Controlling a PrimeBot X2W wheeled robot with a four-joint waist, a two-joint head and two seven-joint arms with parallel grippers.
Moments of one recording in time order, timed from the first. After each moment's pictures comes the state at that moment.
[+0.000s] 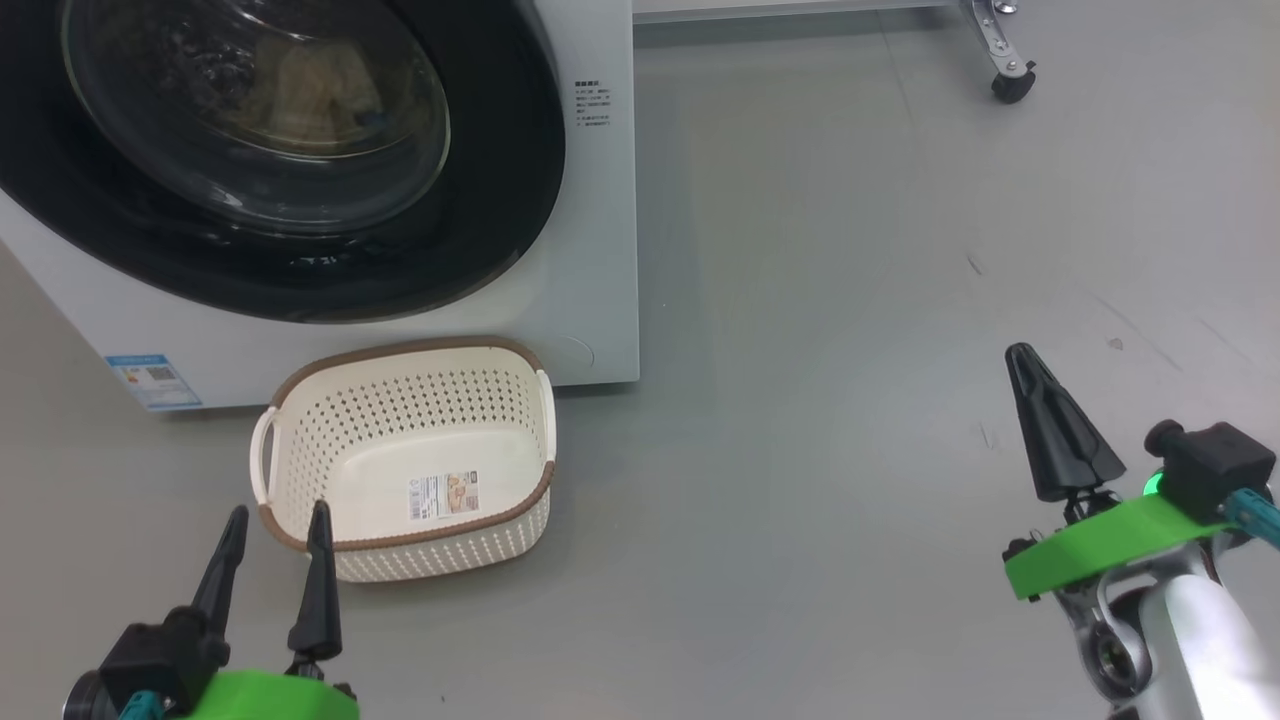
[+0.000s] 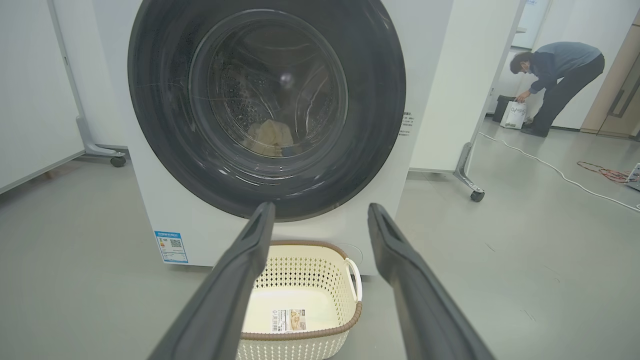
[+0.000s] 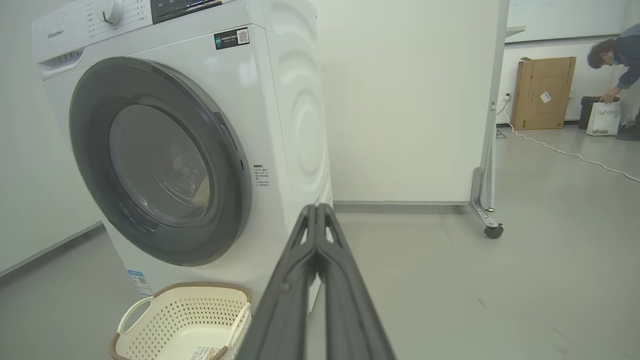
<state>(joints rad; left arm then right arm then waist) -0.01 0.09 0.00 0.20 -0.19 -0.13 -0.25 -0.14 -0.10 0.03 0.20 0.22 0.13 -0.26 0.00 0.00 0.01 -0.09</state>
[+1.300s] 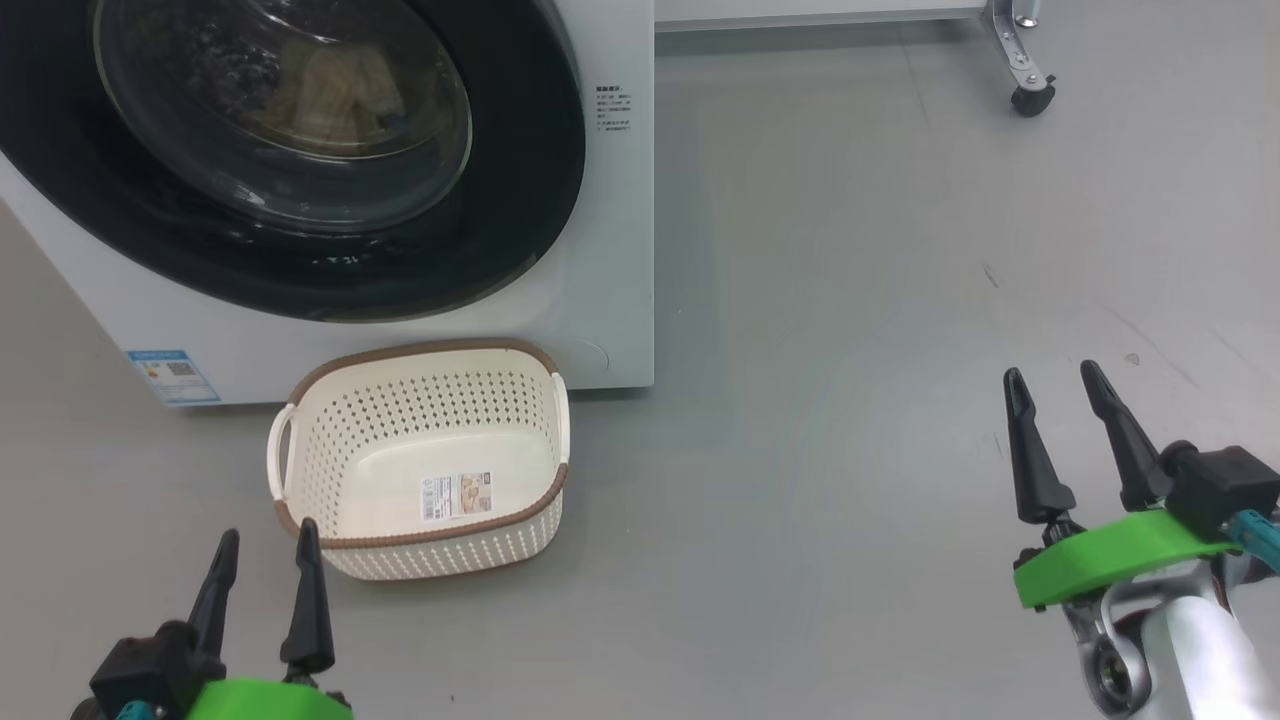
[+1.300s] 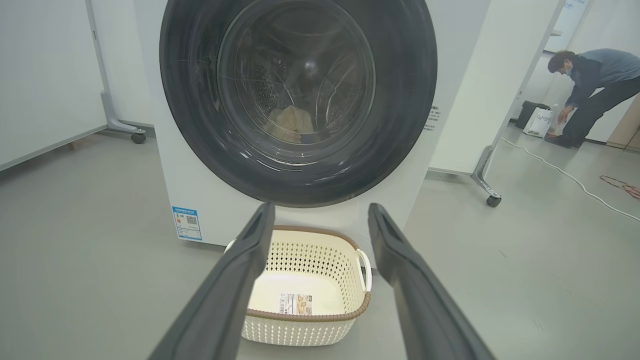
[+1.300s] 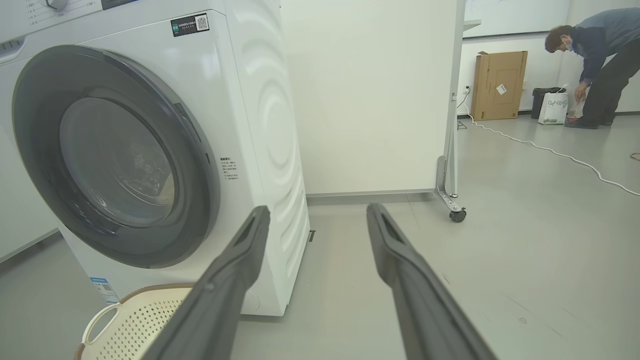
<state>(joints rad) -0.01 0.06 0.03 0.24 -0.22 -0.13 -0.25 -0.11 -0.05 -0.05 0.22 0.16 0.13 -0.26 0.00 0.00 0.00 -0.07</state>
